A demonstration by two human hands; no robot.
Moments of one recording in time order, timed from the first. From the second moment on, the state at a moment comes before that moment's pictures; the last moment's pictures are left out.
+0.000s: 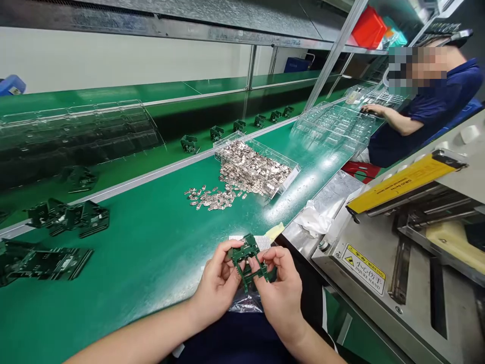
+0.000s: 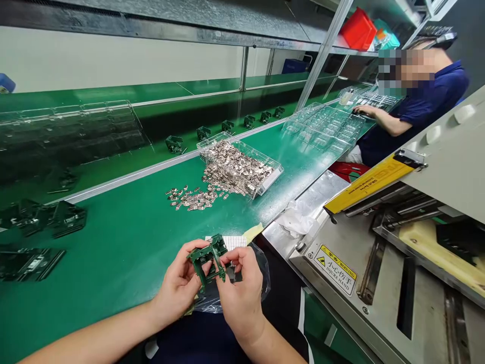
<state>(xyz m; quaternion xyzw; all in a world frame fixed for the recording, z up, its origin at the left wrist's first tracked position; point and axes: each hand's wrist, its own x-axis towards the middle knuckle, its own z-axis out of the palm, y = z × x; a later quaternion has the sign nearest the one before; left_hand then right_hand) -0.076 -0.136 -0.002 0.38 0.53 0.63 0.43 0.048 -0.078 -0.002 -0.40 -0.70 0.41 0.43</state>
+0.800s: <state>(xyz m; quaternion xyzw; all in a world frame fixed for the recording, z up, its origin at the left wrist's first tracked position) -0.063 -0.139 -0.003 0.35 0.58 0.63 0.39 0.054 -0.083 0.007 -0.35 -0.58 0.60 0.43</state>
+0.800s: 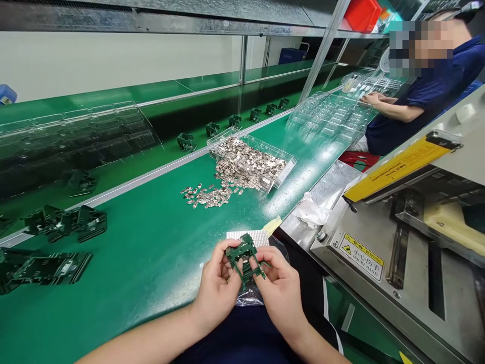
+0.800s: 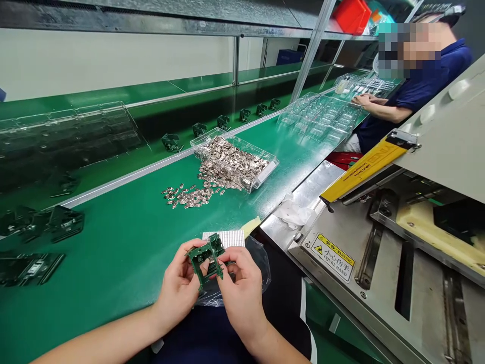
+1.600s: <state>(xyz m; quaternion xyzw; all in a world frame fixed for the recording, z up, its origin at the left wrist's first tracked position) -0.059 -0.145 -0.009 0.40 0.58 0.60 0.38 0.048 -0.090 0.007 -0.38 -0.54 0.59 0.47</state>
